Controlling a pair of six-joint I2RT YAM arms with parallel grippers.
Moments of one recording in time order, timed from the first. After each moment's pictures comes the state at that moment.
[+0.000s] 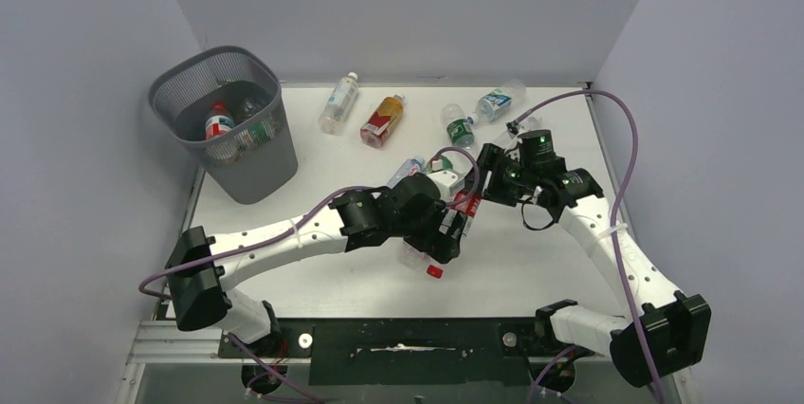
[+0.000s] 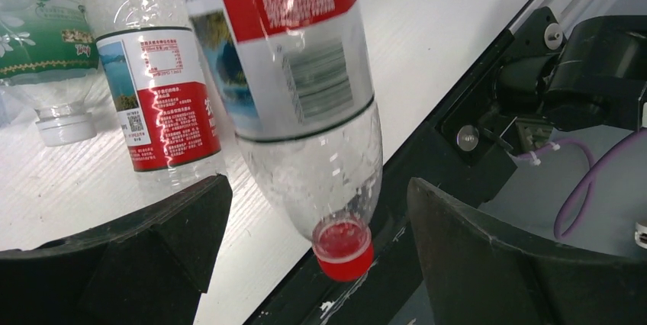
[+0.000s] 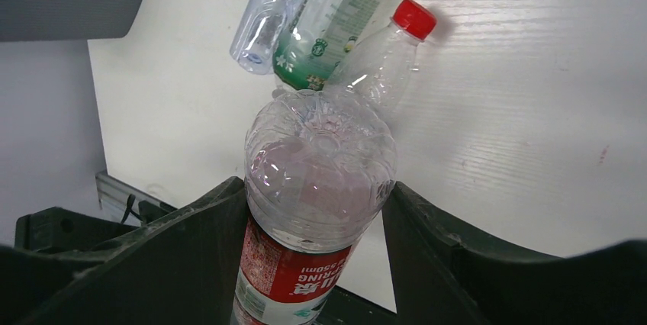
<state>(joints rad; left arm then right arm) -1.13 1.49 1.26 -0.54 0.00 -0.49 0.32 1.15 1.02 -0.67 -0.28 0.60</state>
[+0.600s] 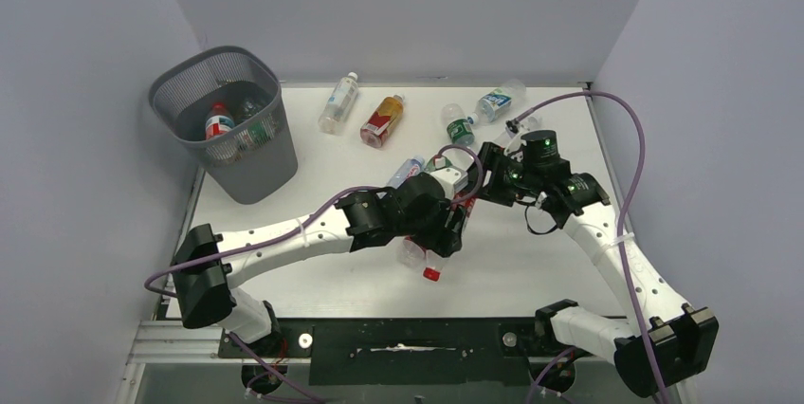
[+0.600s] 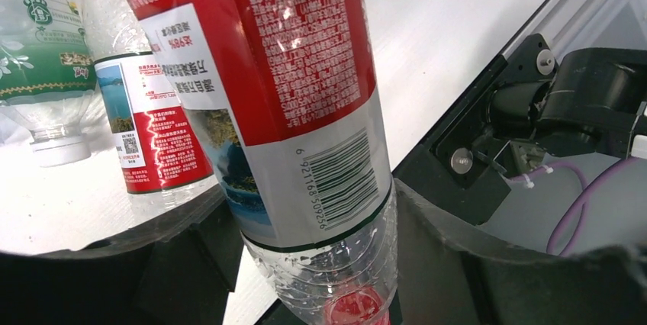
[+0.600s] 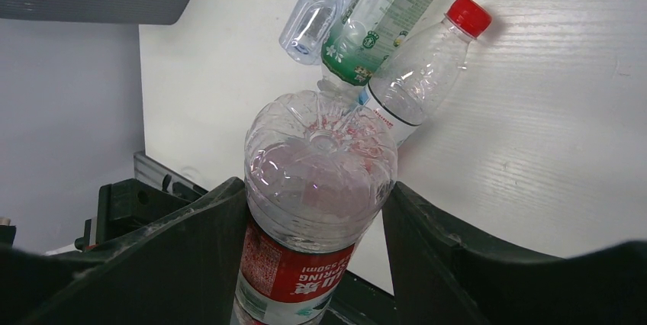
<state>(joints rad) -1.14 1.52 1.26 -0.47 -0.02 -0.52 0.35 1.10 1.02 -0.64 -0.35 0.64</state>
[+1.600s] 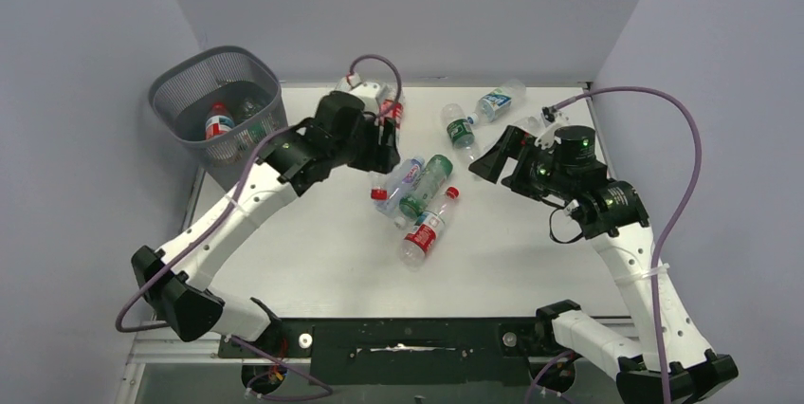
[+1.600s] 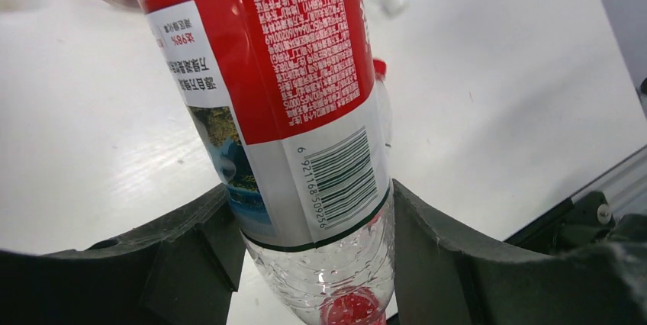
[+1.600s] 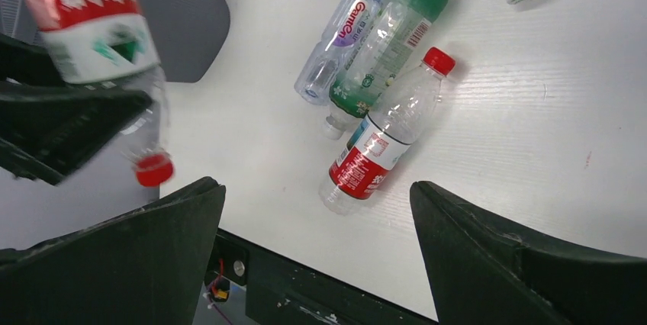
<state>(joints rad) -0.75 1.43 1.46 -0.69 -0.06 -0.39 0.29 0.98 1.18 -0.78 -0.25 0.65</state>
